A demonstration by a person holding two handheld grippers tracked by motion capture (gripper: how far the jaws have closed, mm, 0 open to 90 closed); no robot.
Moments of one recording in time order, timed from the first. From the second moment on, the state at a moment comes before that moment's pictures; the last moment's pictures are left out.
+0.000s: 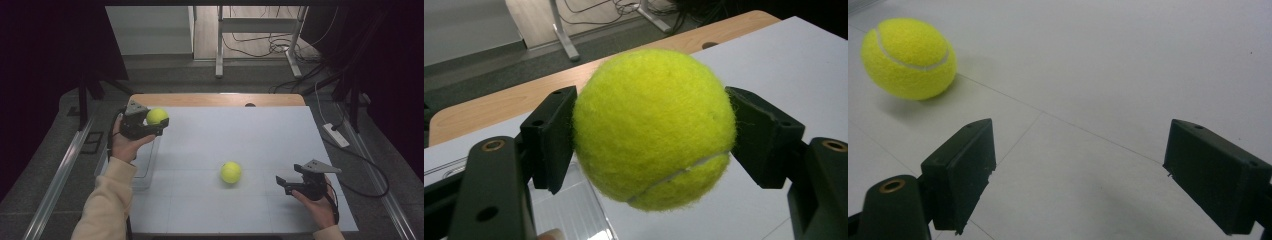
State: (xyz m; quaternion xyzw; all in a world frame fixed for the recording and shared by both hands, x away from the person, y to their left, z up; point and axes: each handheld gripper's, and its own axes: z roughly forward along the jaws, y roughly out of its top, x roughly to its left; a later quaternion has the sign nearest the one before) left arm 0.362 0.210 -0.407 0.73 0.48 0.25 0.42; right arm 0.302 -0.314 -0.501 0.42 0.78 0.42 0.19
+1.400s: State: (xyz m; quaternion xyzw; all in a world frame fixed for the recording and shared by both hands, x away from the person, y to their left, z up) left arm 0.380 0.246 -0.413 0.71 0.52 0.27 0.39; right arm 0.302 -0.313 -0.502 0.41 0.78 0.42 0.19
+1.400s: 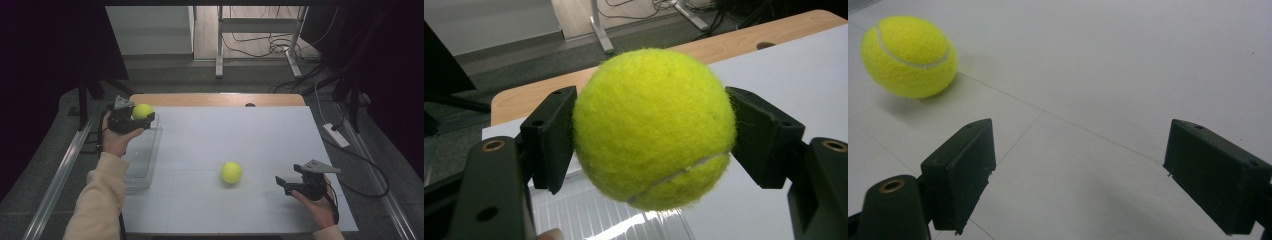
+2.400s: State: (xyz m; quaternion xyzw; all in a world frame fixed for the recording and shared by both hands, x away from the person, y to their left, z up) left arm 0.394 0.273 -0.412 0.69 0.55 0.29 0.36; right arm 0.302 -0.314 -0.502 0.42 0.78 0.42 0.19
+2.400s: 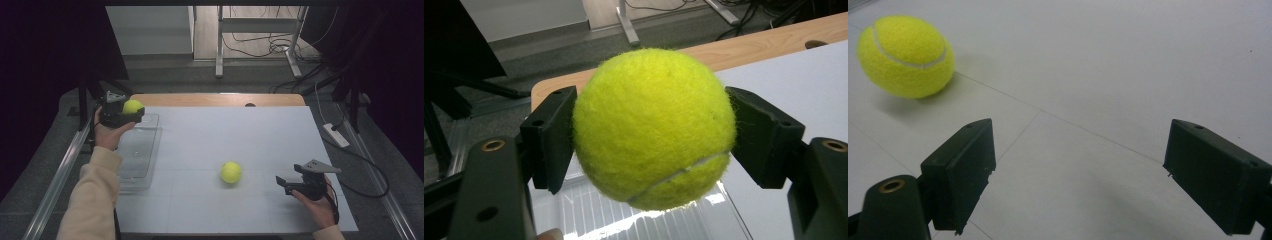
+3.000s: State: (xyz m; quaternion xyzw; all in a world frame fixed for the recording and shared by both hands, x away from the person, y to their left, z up) left arm 0.399 0.285 -0.418 0.68 0.57 0.29 0.35; right arm 0.303 -0.315 -0.503 0.42 0.78 0.42 0.19
